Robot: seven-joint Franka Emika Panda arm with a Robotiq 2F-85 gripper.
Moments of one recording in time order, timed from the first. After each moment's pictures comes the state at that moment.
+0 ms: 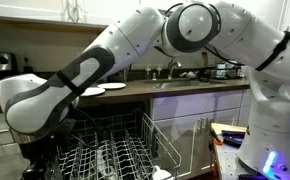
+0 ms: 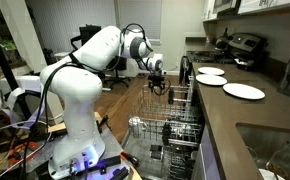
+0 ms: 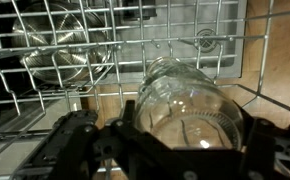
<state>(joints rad) 0.40 1.05 0.07 -1.20 -0.11 2.18 -0.14</state>
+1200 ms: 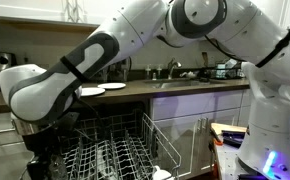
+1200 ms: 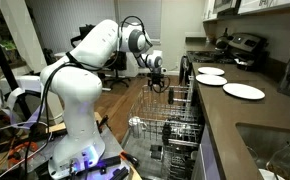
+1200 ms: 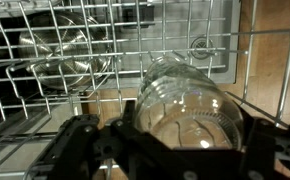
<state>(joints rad) 0.39 0.95 0.08 -1.31 -0.12 2.17 -0.14</state>
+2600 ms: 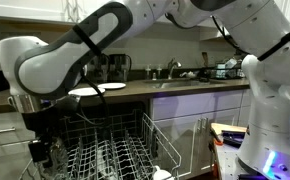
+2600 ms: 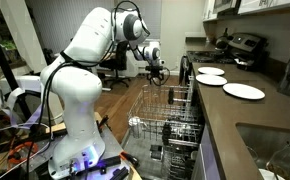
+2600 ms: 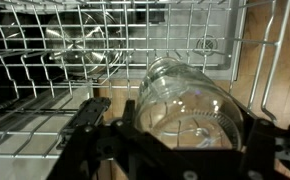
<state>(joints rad) 0.39 0.75 0.10 -1.50 -0.19 2.21 -0.13</state>
